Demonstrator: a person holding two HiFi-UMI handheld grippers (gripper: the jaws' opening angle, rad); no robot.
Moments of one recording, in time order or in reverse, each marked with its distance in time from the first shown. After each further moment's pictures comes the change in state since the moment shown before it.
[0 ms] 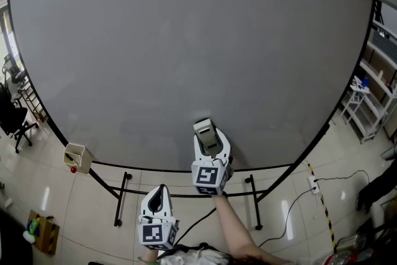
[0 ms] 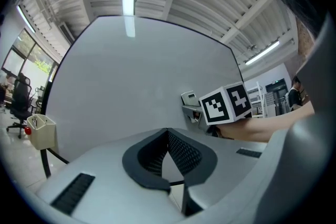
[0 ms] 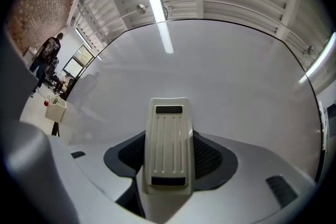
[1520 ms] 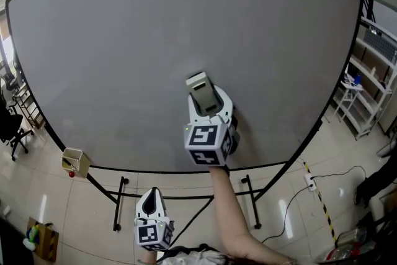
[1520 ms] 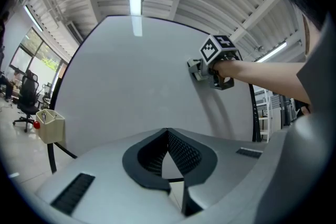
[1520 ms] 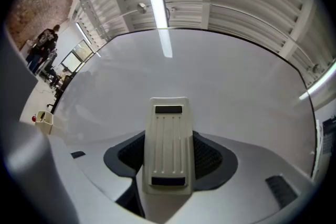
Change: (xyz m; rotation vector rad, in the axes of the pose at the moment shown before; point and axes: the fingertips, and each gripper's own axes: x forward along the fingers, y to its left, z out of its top) left arm -0.014 0.022 -0.008 -0.034 0.010 0.058; right arm 0.028 -0.057 0.152 -0.057 -0.004 -0.042
